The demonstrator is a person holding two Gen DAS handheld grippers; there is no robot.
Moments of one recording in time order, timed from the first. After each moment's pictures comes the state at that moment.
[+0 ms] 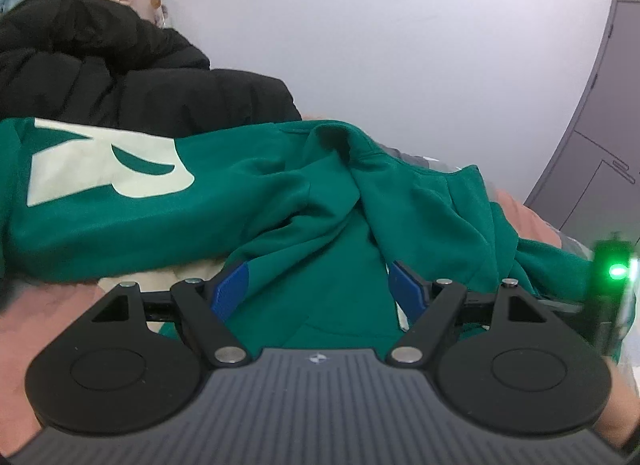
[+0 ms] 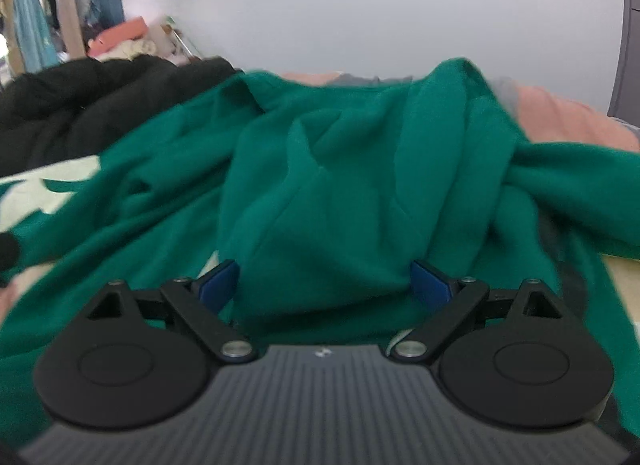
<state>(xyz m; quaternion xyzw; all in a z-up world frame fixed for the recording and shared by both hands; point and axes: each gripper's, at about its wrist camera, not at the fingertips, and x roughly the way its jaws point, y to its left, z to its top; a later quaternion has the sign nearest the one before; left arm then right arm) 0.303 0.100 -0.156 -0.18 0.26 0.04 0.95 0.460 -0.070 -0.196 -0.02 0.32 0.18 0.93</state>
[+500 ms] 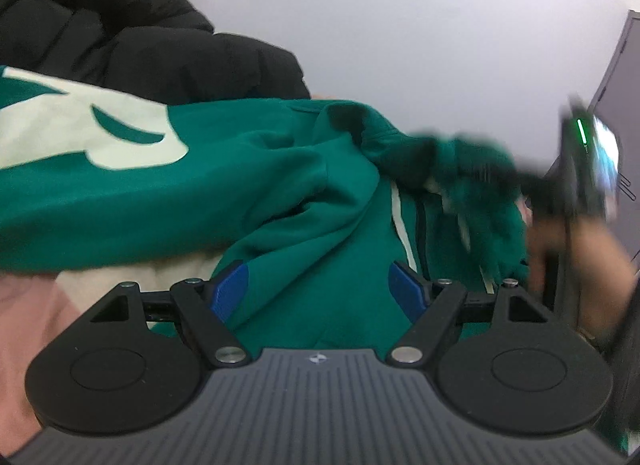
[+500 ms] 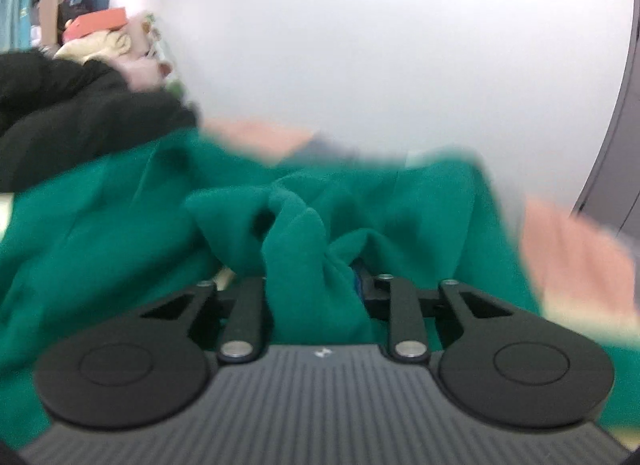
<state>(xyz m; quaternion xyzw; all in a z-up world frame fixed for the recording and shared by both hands) 0.345 0.117 -0.190 -0.22 0.27 0.03 0.94 0.578 -0.029 -0.153 -0.11 0.25 0.13 0.95</state>
